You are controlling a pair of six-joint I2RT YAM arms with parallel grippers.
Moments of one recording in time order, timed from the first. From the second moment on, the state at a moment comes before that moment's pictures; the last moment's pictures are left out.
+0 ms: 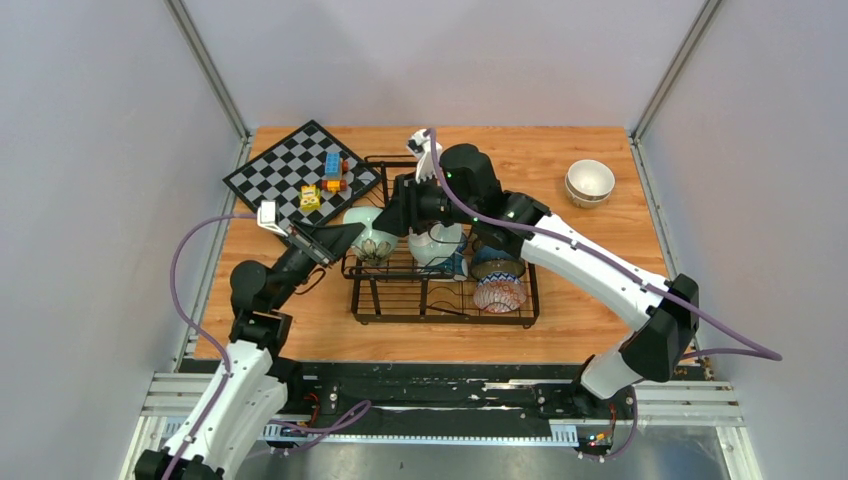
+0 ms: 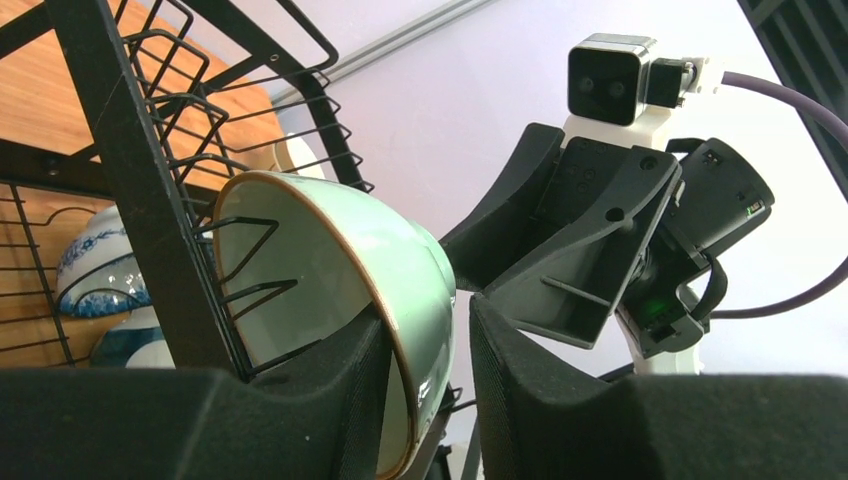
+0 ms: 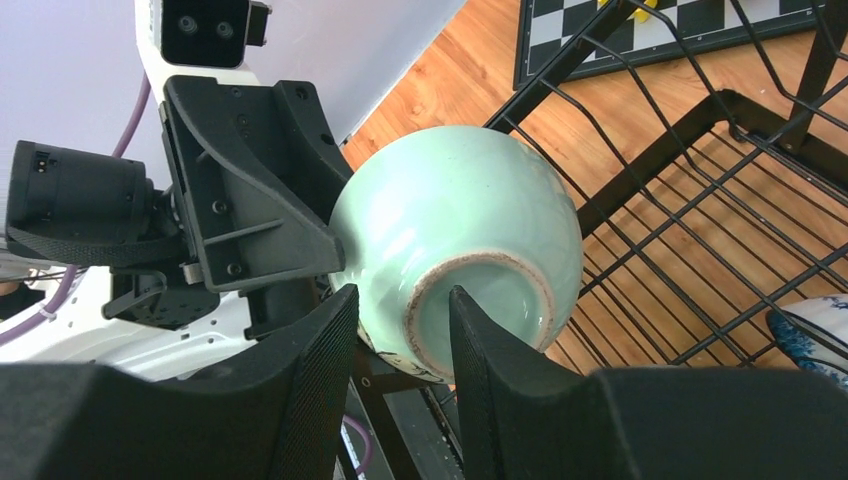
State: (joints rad) left arm -0.19 0.60 0.34 0.54 0.47 -1.29; right arm 0.88 1.52 1.49 -0.29 -0.32 0.52
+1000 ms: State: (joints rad) left arm -0.19 0.79 0.38 0.78 0.51 -1.40; right arm 0.78 1.40 1.49 -0.28 -0.36 0.56
